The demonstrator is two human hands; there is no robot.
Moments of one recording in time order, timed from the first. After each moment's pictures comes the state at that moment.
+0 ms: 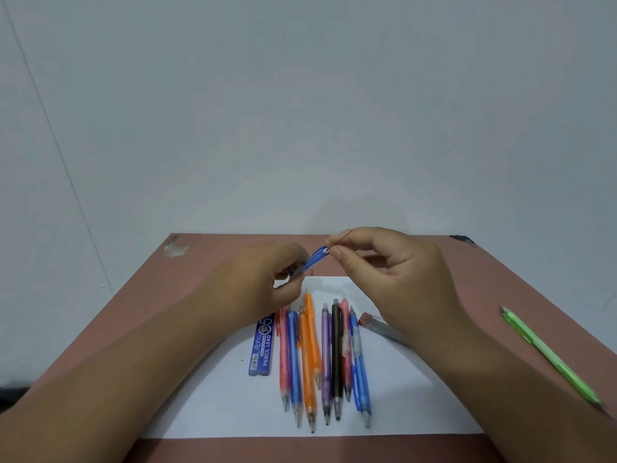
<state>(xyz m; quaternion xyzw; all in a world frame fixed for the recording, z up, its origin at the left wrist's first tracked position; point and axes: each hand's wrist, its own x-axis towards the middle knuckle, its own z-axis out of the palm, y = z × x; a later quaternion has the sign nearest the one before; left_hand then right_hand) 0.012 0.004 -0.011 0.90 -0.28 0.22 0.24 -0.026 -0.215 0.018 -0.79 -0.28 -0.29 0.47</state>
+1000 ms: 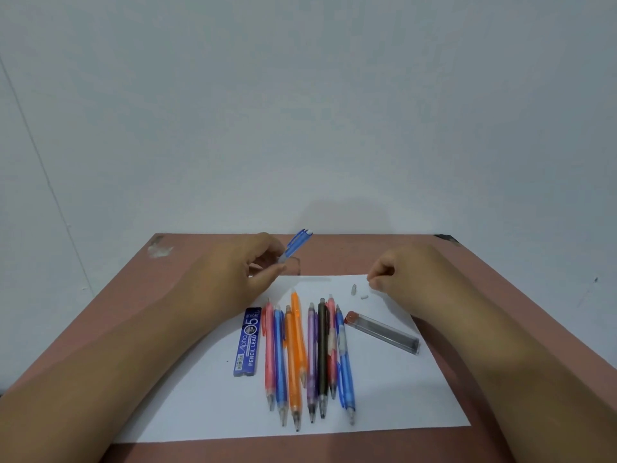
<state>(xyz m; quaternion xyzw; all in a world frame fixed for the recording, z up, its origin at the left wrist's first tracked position) 0.013 0.007 -0.005 0.90 -0.23 0.23 0.30 0.002 -0.253 0.042 -0.99 -0.02 0.01 0.15</state>
